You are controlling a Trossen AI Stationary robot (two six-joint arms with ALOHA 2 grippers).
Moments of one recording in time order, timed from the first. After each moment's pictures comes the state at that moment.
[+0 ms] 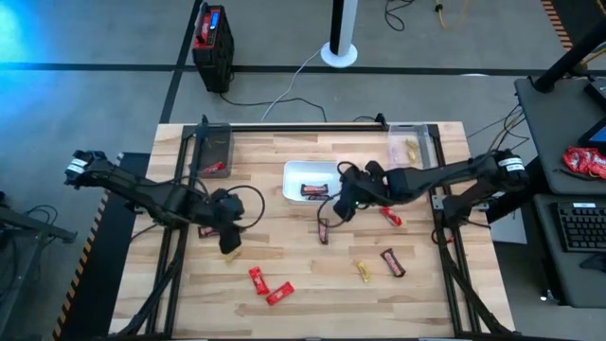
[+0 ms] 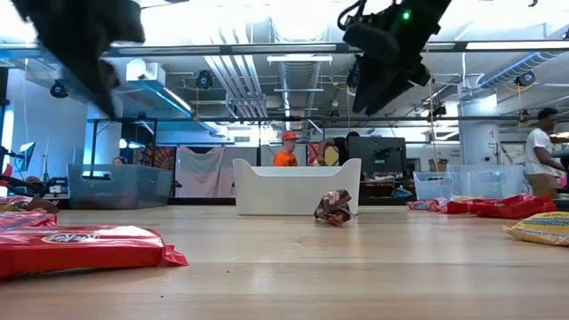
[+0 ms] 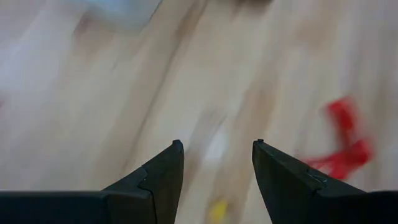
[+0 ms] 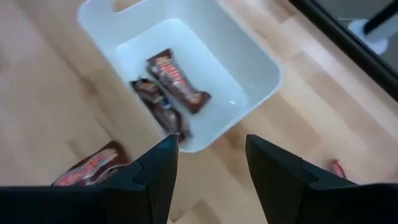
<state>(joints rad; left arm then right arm) -0.33 1.05 0.79 -0.79 -0.22 -0.70 0.06 1.49 1.16 -0.74 0.47 0.61</state>
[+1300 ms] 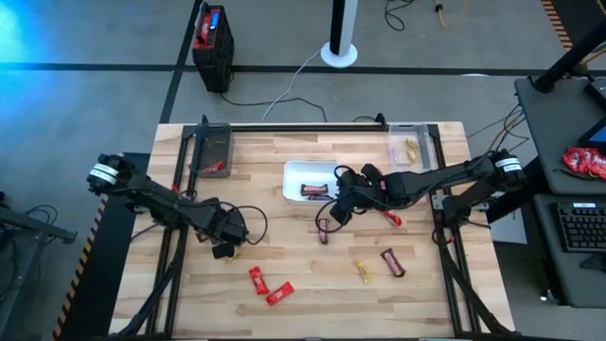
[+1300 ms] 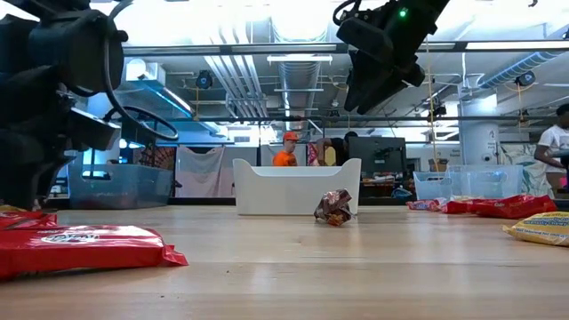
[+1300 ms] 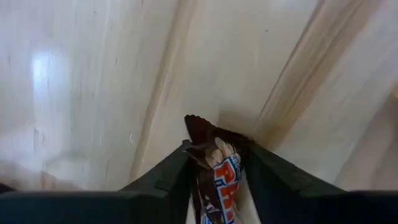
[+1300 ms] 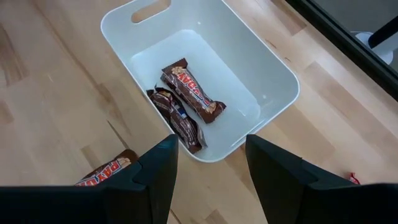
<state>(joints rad) -0.33 1.41 0.62 -0.91 -0.13 -0.69 0.10 1.52 1.15 -0.67 0.50 0.60</state>
